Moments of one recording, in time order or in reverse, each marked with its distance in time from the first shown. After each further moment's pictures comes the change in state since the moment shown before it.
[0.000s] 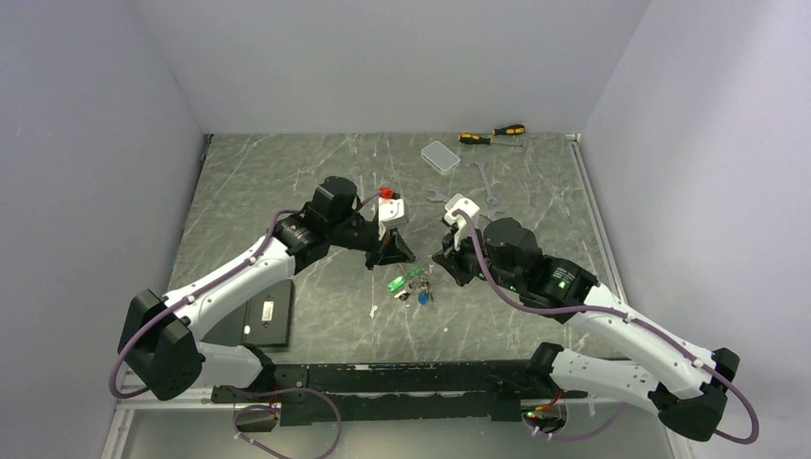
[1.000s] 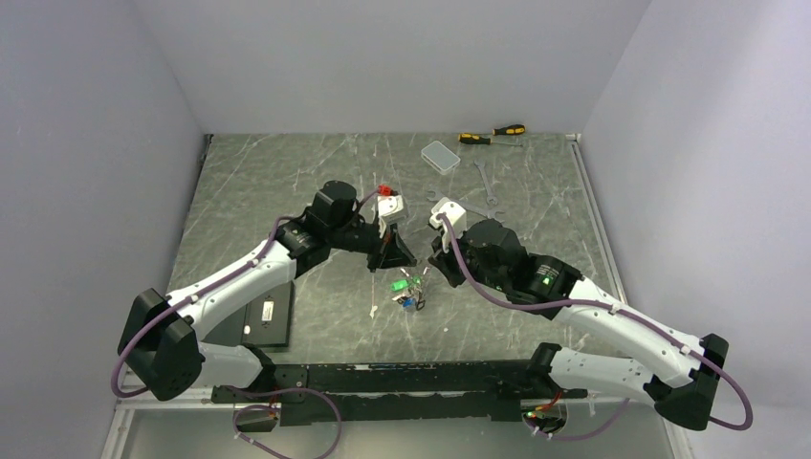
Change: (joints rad) left arm -0.007 0.003 -0.052 0.087 -0.003 -0.172; right arm 0.045 0.071 0.000 -0.005 0.069 -0.018
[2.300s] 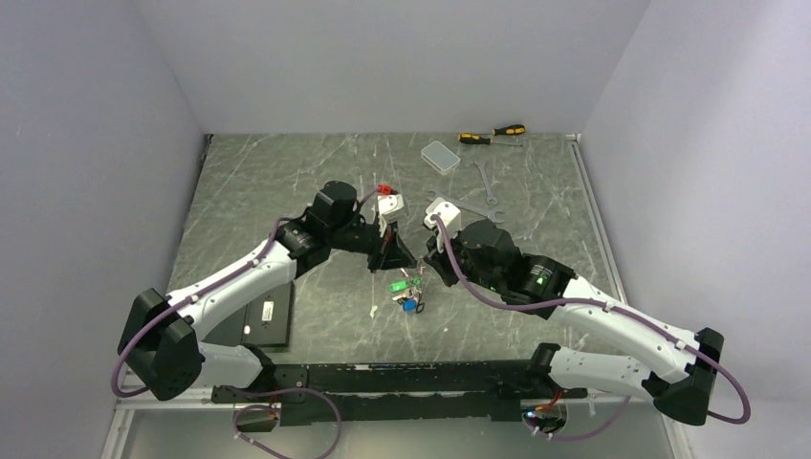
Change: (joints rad) left arm -0.003 0.000 -0.001 0.003 0.001 -0.067; right arm 0.023 0.026 0.000 0.043 0.031 0.001
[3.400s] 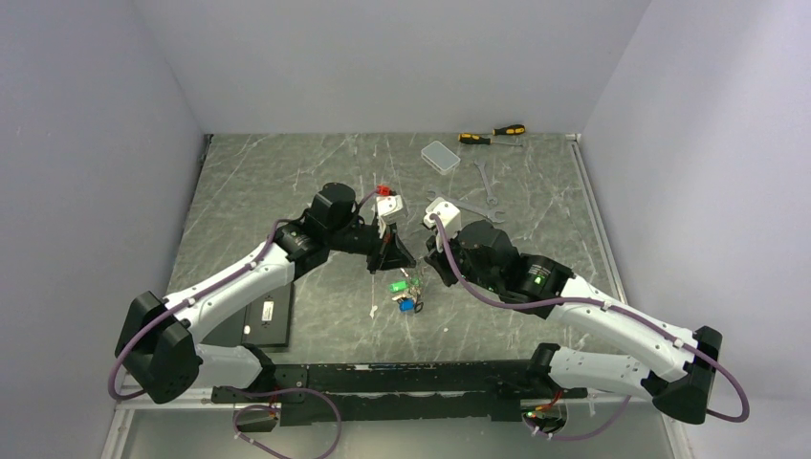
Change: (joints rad) left arm -0.005 -0.018 -0.011 0.001 -0.027 0.009; right arm 0.003 0.009 0.000 -0.006 0.027 0.014
